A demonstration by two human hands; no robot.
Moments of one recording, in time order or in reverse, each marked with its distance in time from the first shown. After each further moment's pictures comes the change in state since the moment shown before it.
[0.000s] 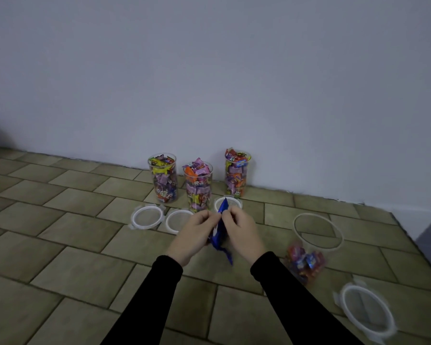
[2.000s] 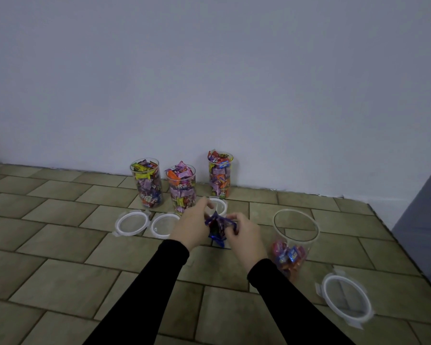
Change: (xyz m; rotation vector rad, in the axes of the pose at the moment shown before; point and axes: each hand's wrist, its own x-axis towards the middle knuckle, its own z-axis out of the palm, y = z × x) left_hand 0.033 0.013 0.021 0.749 0.002 0.197; right_hand -0.011 0.033 -0.032 -0.286 0.208 0.048
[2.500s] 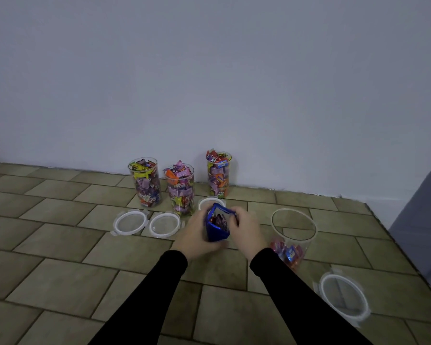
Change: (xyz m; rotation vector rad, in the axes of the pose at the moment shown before) left_hand -0.001 -0.035 0.036 -0.220 -0.005 0.153; right_hand 0.016 -0.001 -0.002 -0.016 -0.049 0.054
